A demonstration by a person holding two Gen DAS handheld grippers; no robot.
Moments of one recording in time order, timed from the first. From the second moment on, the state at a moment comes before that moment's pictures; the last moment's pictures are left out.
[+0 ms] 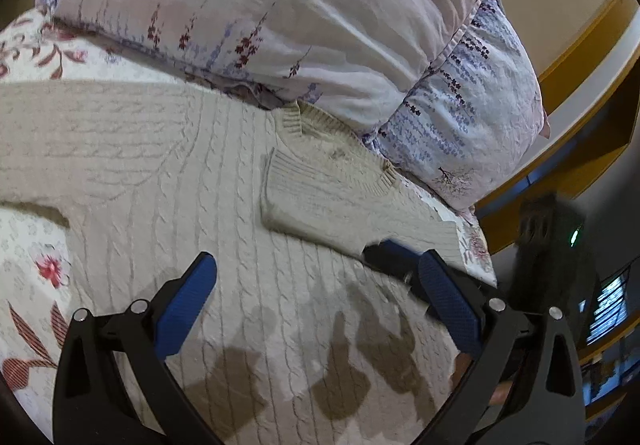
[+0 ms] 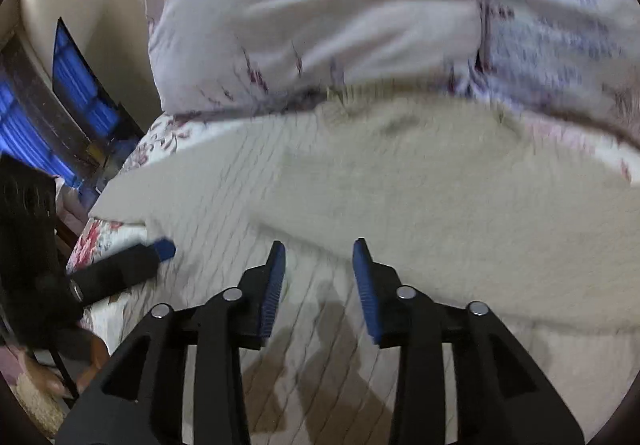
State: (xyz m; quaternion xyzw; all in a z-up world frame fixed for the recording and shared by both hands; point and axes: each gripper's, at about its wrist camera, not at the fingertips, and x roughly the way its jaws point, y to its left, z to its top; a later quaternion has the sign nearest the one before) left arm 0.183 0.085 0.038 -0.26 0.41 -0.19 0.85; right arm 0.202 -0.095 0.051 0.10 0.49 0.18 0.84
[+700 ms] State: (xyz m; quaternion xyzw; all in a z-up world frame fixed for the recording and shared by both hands) left arm 0.250 0.065 -0.015 -0.40 0.49 -0.16 0.76; right arm 0.123 -0.344 0.007 0.50 0.39 -0.10 0.77
